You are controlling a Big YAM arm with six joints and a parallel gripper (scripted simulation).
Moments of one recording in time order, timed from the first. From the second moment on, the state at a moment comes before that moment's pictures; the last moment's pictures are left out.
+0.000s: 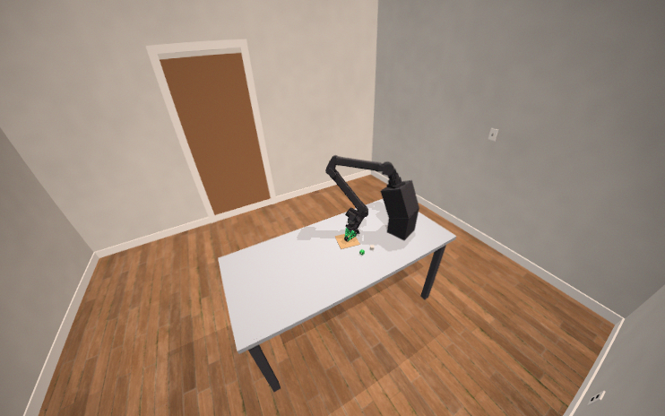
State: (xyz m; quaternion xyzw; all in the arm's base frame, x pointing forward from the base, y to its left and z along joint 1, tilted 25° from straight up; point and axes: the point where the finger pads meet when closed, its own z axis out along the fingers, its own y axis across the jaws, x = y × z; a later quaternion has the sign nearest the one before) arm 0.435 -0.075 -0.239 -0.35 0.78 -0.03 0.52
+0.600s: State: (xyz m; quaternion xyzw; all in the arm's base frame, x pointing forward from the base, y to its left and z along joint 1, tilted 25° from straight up) arm 0.435 -0.075 -0.239 -0.35 0.78 -0.03 0.52
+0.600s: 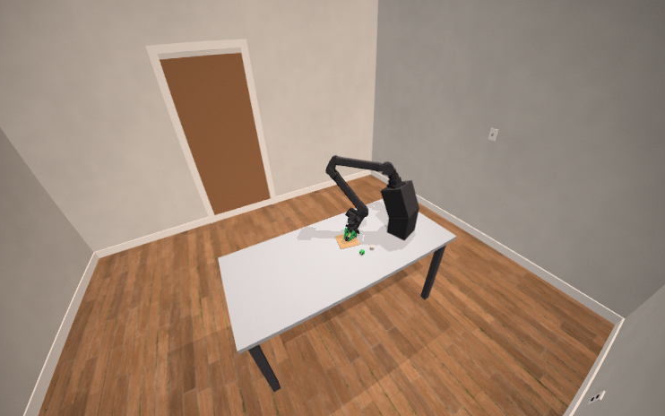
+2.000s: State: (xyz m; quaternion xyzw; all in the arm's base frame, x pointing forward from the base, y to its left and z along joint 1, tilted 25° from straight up) arm 0.435 -0.075 -0.239 -0.35 0.78 -0.03 0.52
